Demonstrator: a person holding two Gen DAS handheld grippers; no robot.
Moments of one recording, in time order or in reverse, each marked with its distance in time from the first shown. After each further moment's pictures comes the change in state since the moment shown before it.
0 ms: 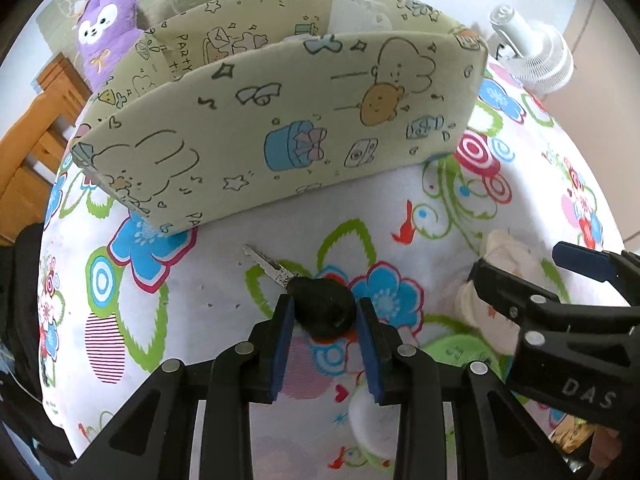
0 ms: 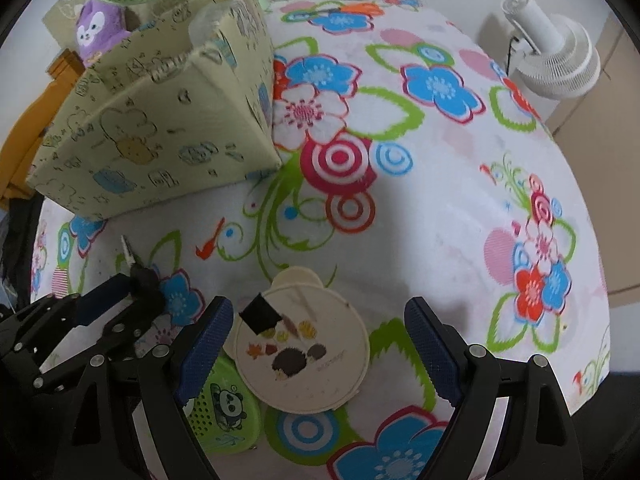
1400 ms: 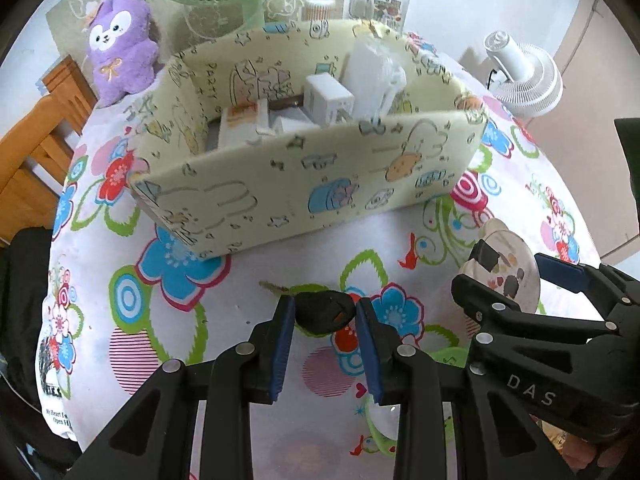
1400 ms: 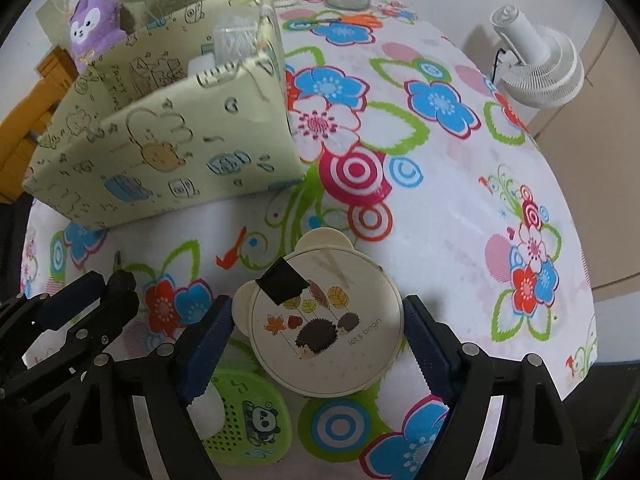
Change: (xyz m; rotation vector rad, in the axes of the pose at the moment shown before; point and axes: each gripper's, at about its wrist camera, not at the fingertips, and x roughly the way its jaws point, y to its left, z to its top) left arm -0.046 0.049 0.002 -0.031 -0.045 -0.056; right arm -0.021 0.029 0.010 -0.008 -0.037 -0.075
